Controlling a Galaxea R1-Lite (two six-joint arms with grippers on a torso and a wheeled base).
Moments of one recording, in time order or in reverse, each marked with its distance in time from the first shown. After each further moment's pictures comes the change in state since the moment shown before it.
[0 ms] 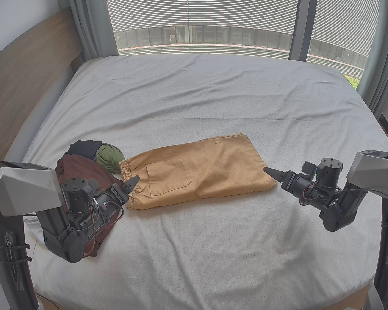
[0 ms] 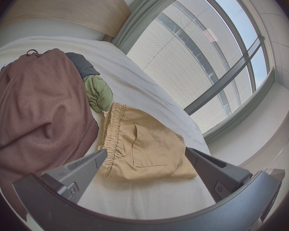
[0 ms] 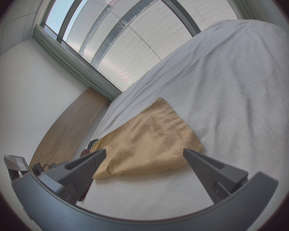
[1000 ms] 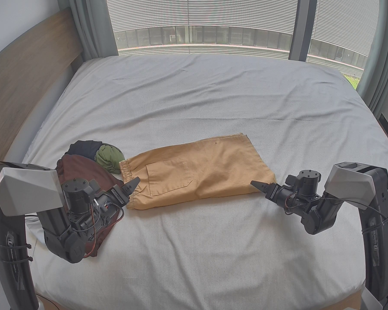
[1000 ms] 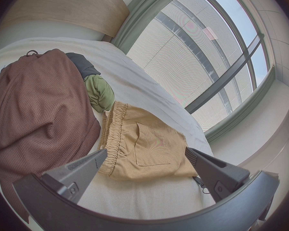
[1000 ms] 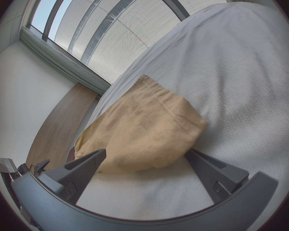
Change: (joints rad) left arm 0.001 0.011 0.000 0.000 0.002 0.020; right arm 0.032 0.229 -0.220 0.108 -0.036 0.044
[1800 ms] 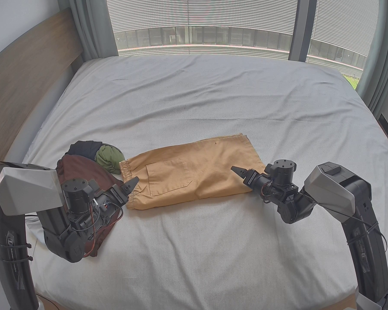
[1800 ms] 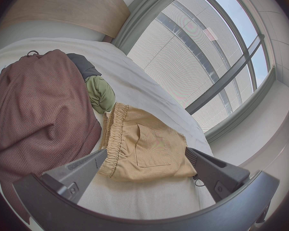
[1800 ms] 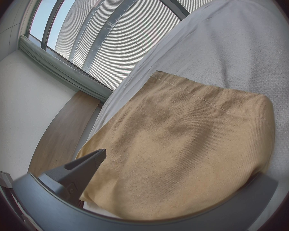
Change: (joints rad) left arm 0.008 0.005 -0.005 0.000 -0.001 -0.004; right arm 0.109 0.137 -0.412 0.219 -0.102 0.116
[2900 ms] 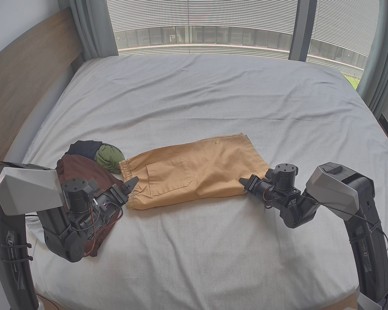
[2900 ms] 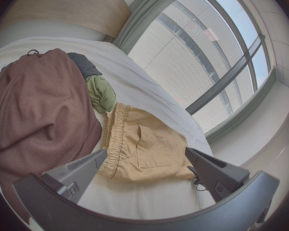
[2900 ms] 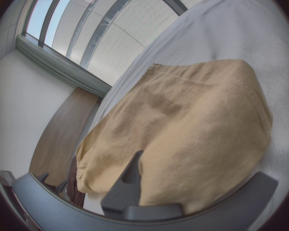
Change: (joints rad) left arm 0.003 0.003 -0.003 0.000 -0.001 -0.005; right arm -0.001 -0.042 0.108 -0.054 0.005 -0.003
